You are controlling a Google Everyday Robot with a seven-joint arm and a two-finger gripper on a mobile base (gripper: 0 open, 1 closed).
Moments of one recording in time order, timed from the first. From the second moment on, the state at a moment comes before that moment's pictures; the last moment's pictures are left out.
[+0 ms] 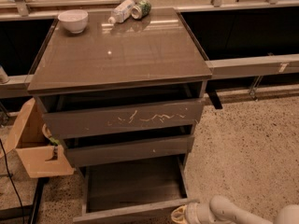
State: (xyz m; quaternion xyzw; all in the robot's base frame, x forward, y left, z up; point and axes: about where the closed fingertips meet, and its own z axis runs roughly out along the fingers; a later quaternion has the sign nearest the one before) arm 0.428 -0.144 0.148 -0.62 0.68 0.23 0.32
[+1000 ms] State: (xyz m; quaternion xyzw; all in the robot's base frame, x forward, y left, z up) arm 0.428 -0.144 0.148 -0.62 0.68 0.23 0.32
